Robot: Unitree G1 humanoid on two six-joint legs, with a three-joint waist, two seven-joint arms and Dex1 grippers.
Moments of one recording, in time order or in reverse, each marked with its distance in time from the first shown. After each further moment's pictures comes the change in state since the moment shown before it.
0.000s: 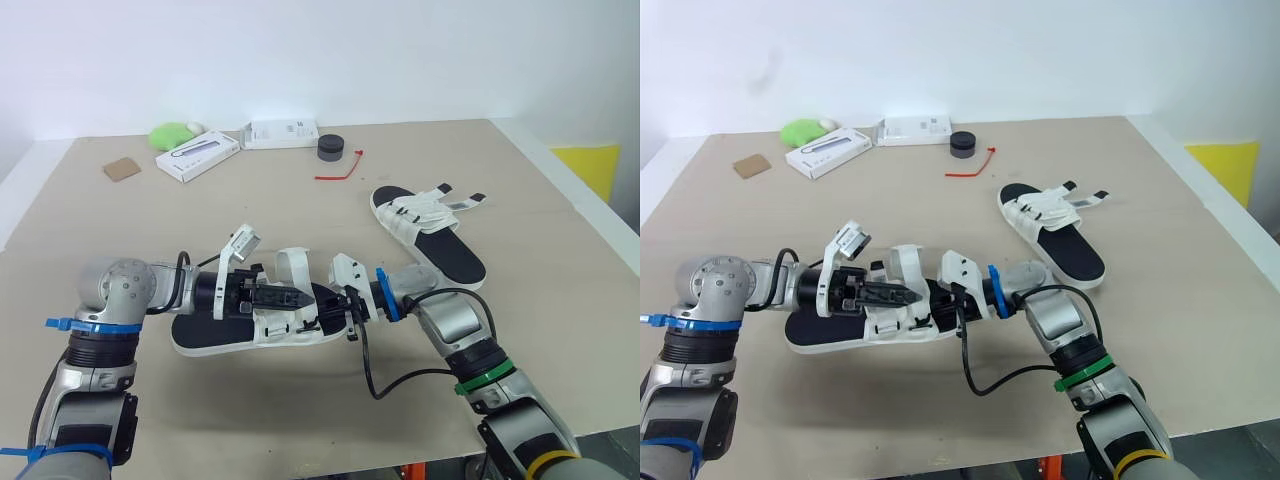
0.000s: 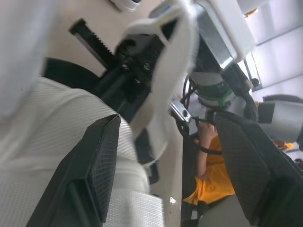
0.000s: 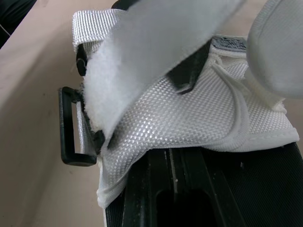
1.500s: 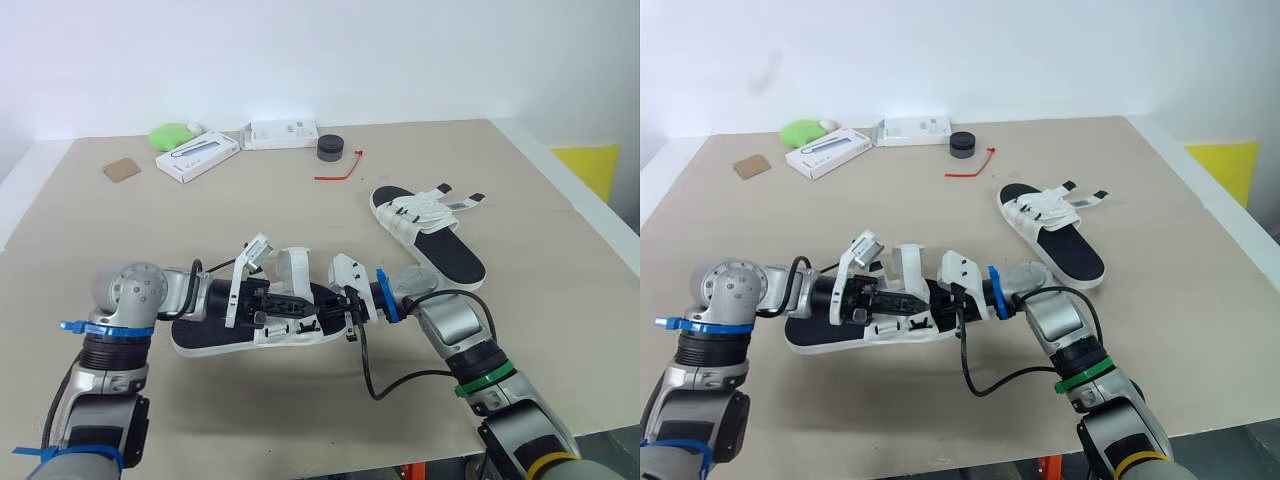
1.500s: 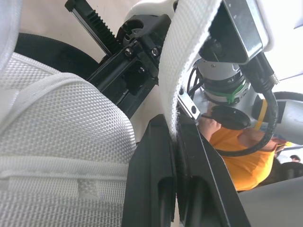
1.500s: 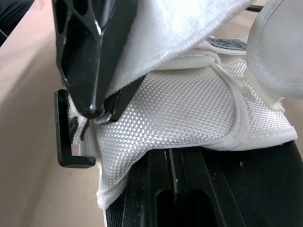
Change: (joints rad) left arm -0.017 -0.059 0.002 0.047 -0.033 0.082 0.108; right arm 0.011 0.001 -0.003 -0.015 0.001 0.008 -0.012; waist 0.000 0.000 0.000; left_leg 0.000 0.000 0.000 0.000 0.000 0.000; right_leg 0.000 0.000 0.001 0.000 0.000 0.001
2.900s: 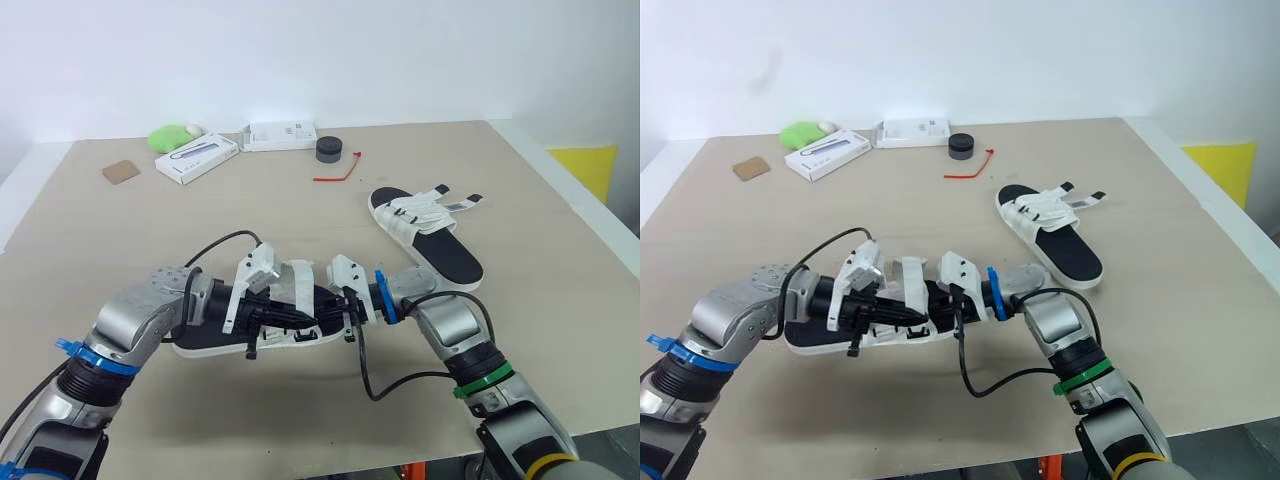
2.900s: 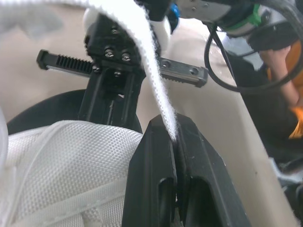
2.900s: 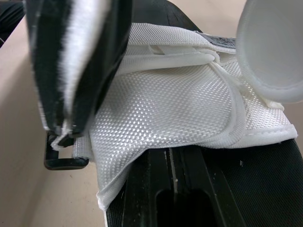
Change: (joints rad) left arm 0.131 0.229 -0.353 -0.208 0.414 -0.854 -0.395; right arm -0.005 0.012 0.000 0.005 0.000 0.007 -0.005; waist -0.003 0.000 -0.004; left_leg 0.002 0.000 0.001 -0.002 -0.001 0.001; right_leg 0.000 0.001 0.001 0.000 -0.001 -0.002
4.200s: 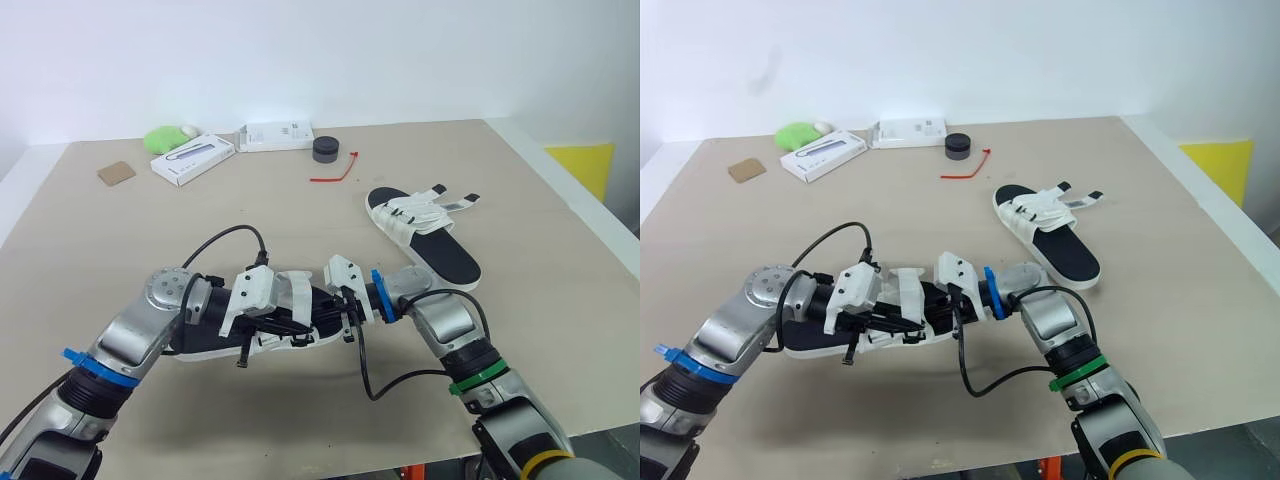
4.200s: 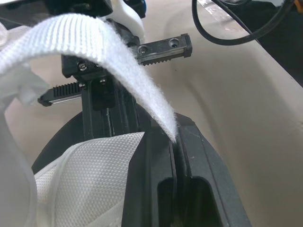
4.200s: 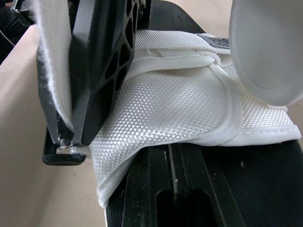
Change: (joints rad) left arm 0.042 -0.005 -0.046 0.067 0.212 -0.429 -0.108; right arm -0.018 0.014 0.002 0.033 0.000 -0.007 0.032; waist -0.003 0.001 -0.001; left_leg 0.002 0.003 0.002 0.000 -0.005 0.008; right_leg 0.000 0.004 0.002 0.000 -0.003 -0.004
